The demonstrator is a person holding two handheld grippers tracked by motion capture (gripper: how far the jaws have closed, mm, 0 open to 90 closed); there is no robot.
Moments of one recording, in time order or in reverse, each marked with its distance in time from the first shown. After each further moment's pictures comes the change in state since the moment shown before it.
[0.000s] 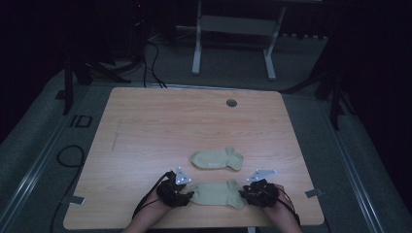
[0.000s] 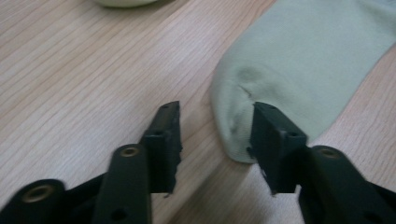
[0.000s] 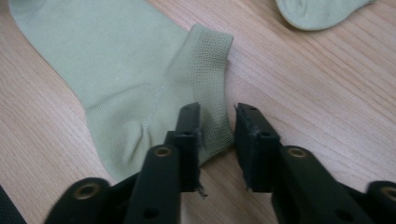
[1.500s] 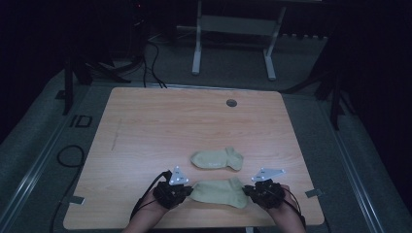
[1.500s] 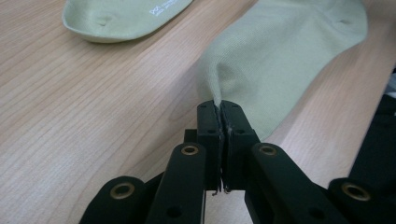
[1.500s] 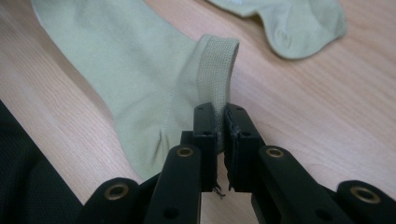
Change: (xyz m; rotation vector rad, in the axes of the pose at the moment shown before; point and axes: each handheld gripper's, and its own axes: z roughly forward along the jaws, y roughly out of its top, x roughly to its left) left arm -0.005 0.006 -0.033 -0.083 -0.090 -0.016; right arm 0.010 0.011 -0.037 -0.052 -0.009 -0.002
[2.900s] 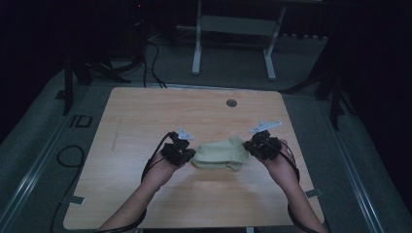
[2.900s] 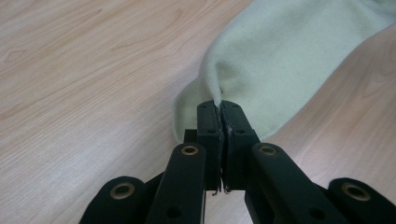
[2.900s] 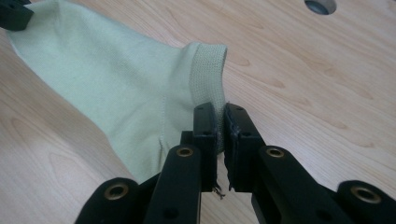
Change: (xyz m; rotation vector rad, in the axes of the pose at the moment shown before) left arm 0.064 0.087 0.017 0.015 0.120 -0.088; right arm -0.064 0.105 0.002 -0.035 -0.139 -0.001
